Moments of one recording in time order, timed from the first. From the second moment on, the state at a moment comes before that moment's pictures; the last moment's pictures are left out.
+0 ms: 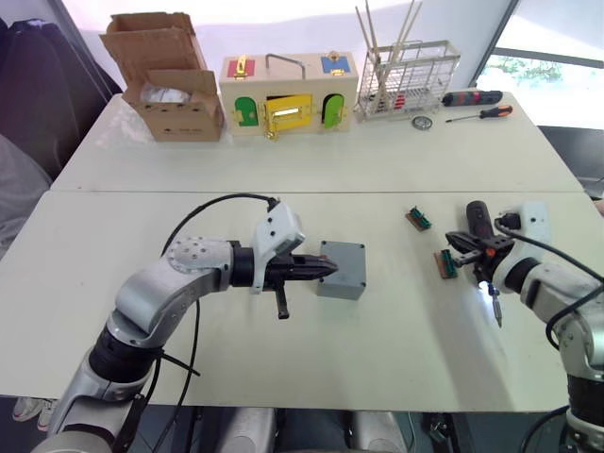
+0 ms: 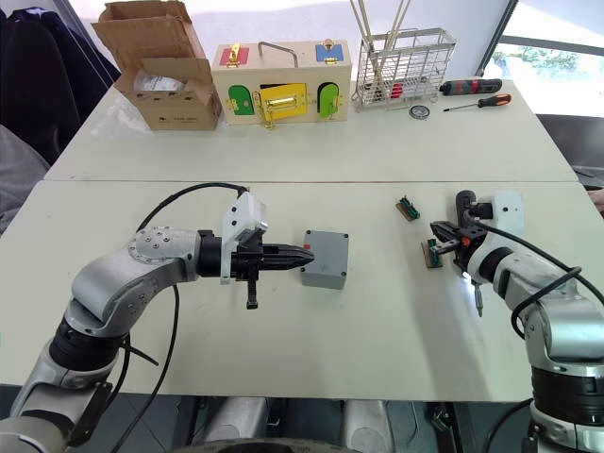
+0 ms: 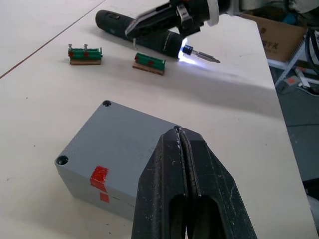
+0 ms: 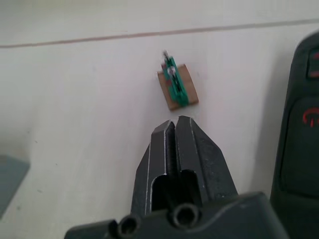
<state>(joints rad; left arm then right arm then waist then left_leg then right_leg) -0.50 0.53 -0.22 -0.47 -0.56 0.84 -0.85 -0.18 -0.70 -0.33 -0.33 0.42 0.85 0.48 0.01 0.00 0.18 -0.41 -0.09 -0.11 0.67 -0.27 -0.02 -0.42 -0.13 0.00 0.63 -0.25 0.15</state>
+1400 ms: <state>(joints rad) -0.40 0.71 -0.16 -0.48 -0.56 0.84 -0.86 -0.29 -0.56 -0.04 -0.42 0.55 0.84 0.56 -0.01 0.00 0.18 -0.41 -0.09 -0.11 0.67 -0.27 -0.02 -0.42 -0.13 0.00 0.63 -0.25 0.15</state>
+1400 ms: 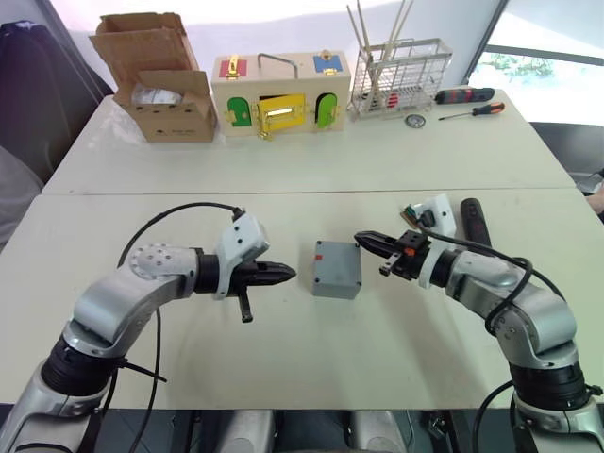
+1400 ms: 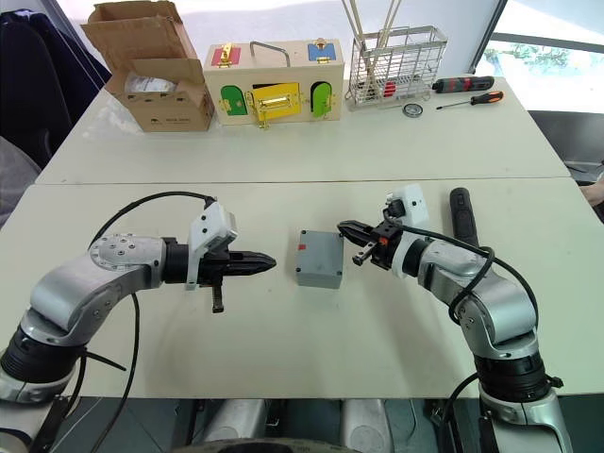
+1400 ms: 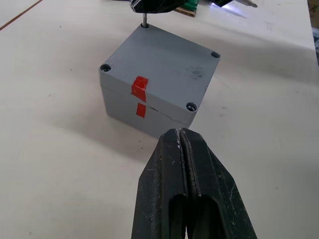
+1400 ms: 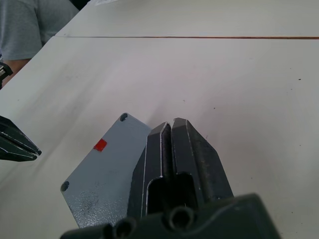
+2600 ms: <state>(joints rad) -0.52 0.61 -0.29 -0.52 -0.58 0.77 -0.97 -0.86 -1.34 0.37 0.31 0.46 1.34 1.18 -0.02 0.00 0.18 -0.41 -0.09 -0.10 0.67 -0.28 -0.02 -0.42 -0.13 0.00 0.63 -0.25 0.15</state>
